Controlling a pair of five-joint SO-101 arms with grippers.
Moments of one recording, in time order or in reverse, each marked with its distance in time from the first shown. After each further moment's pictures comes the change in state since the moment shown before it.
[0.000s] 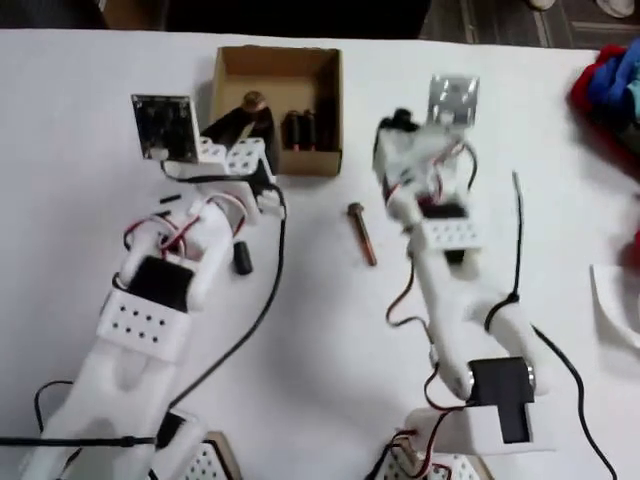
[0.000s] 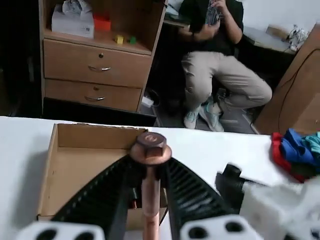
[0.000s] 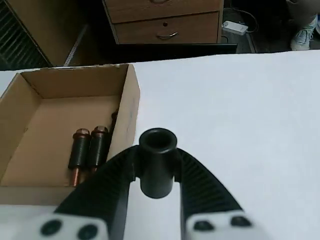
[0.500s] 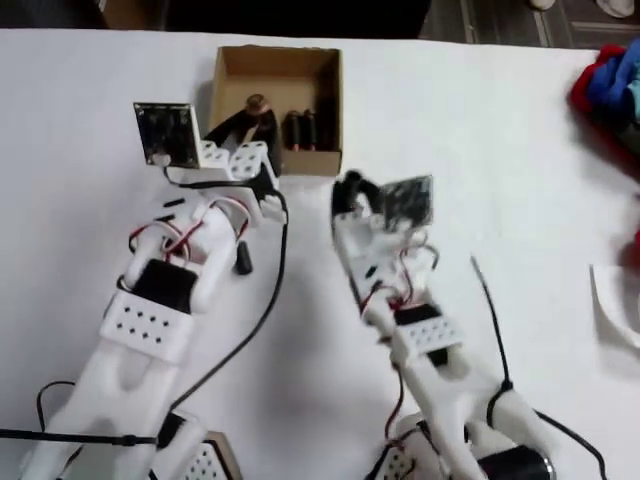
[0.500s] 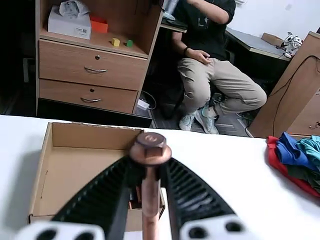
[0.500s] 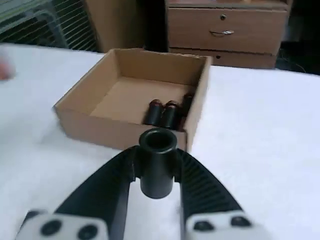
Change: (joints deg) left arm 0.8 -0.1 1.3 -3.4 0.6; right arm -12.9 -26.3 37.0 -19.6 7.3
